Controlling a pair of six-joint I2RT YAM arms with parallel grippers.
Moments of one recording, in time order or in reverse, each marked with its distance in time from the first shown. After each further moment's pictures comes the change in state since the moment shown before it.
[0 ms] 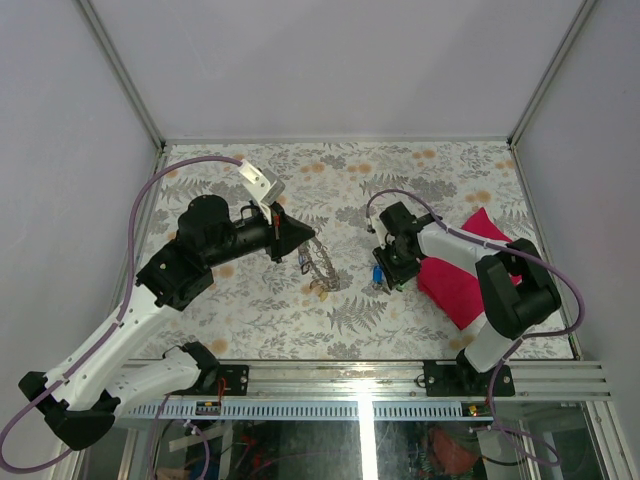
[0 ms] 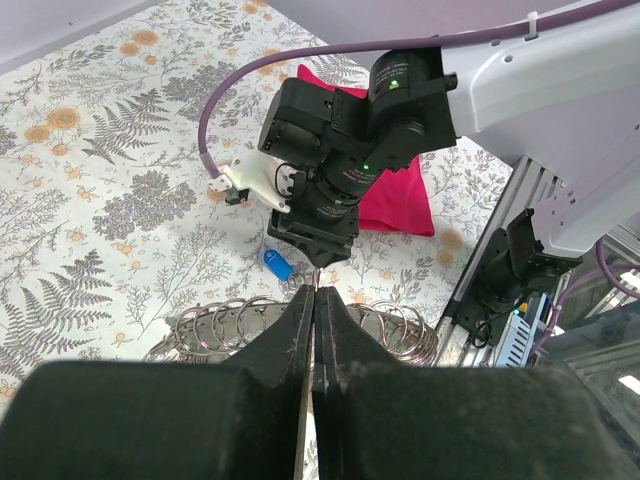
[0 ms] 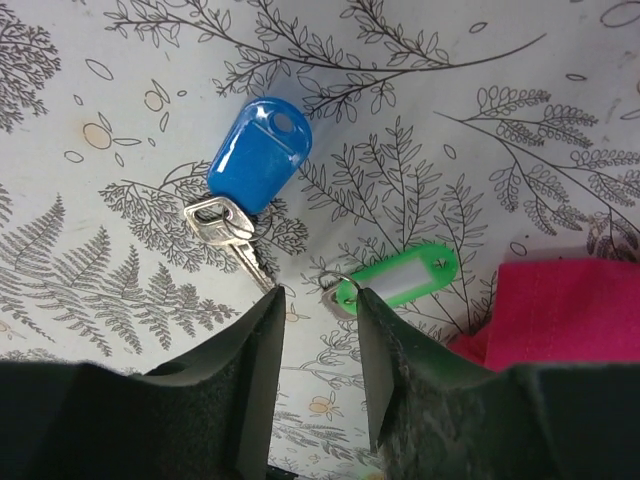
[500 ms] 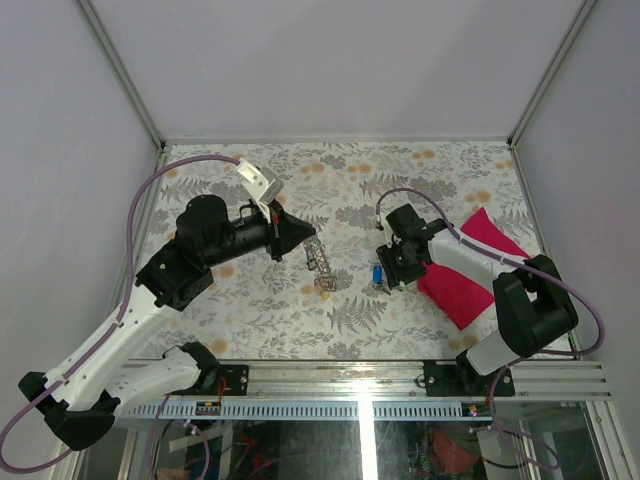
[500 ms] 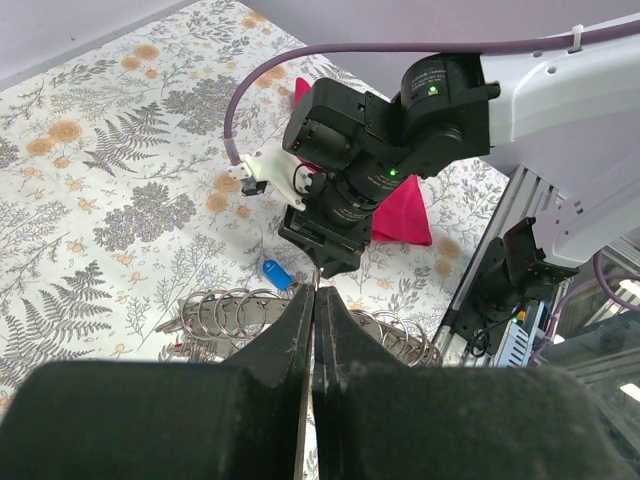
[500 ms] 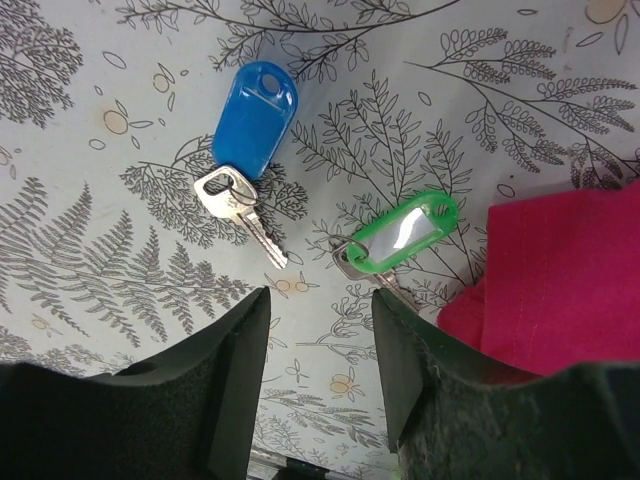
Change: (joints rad) left arm 0.000 -0.002 0.000 0.029 -0.001 -0.009; right arm 0.000 -0.122 -0.056 0.015 0.024 0.121
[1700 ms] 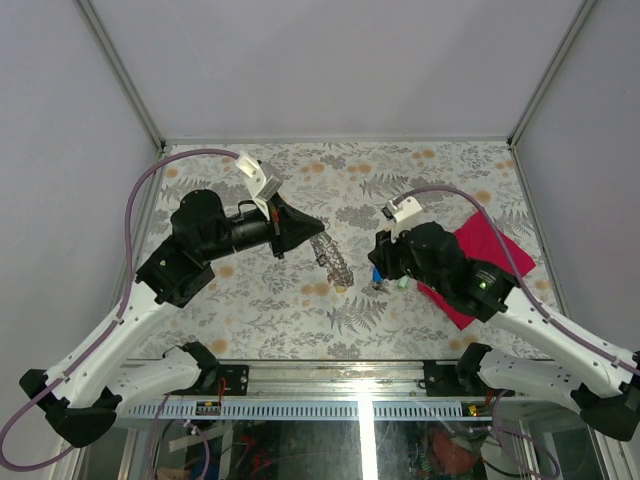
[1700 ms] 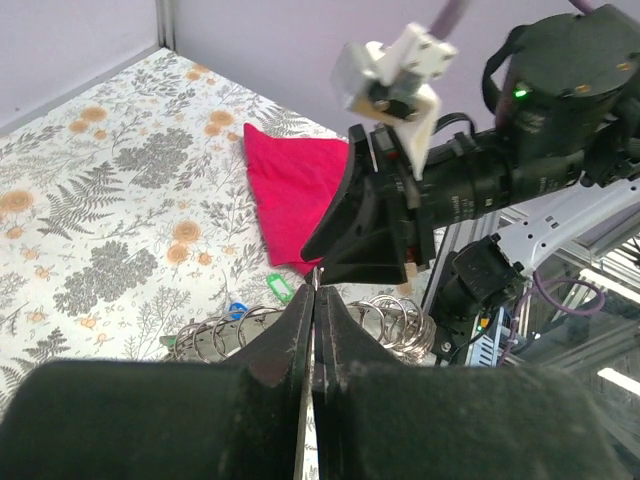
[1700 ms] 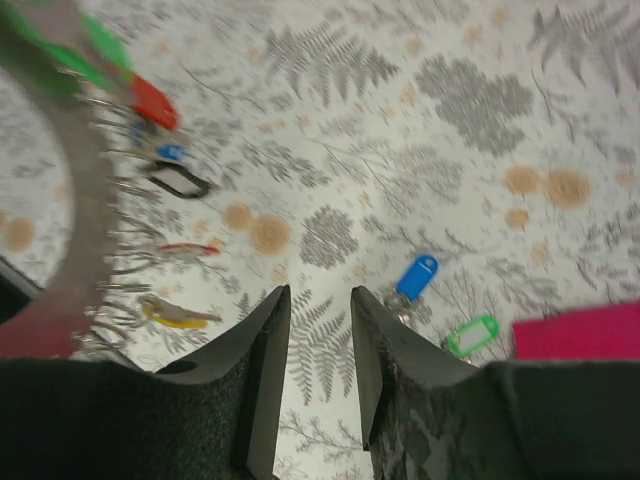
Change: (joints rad) left arm 0.000 0.024 0.038 0.096 0.116 -0.022; right arm 0.401 -0.622 0.015 0.206 0.282 0.122
